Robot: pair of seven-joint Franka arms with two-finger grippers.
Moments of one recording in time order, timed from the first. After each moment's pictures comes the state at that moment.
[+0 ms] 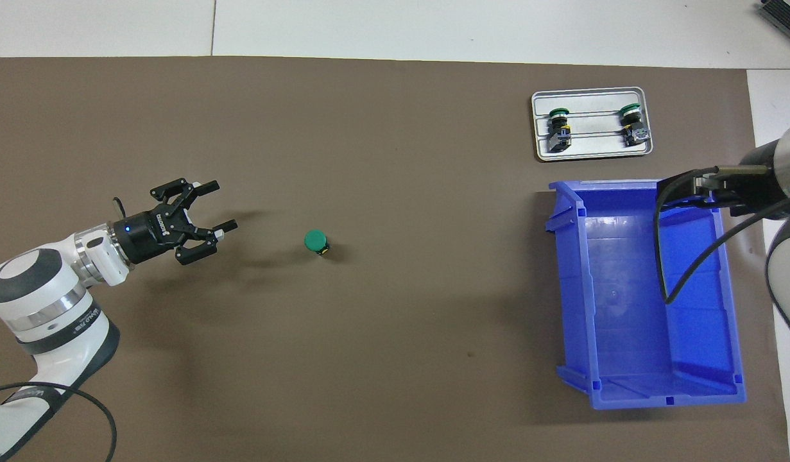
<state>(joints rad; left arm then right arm) 0.08 0.22 0.01 -2.23 -1.67 1.92 2.22 0.03 0.00 0.03 -1.60 -0.03 1.61 0.15</state>
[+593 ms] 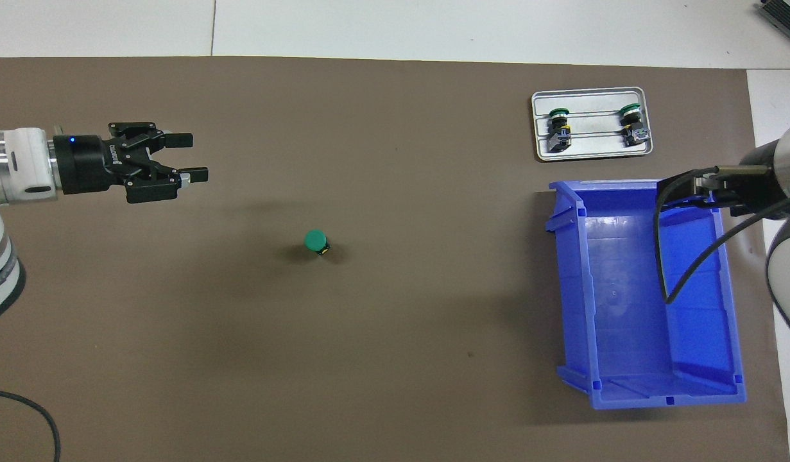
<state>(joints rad) 0.04 0.15 -0.02 -1.84 -1.04 1.95 1.30 0.03 0.00 0.03 -1.60 -0.03 1.61 0.15</state>
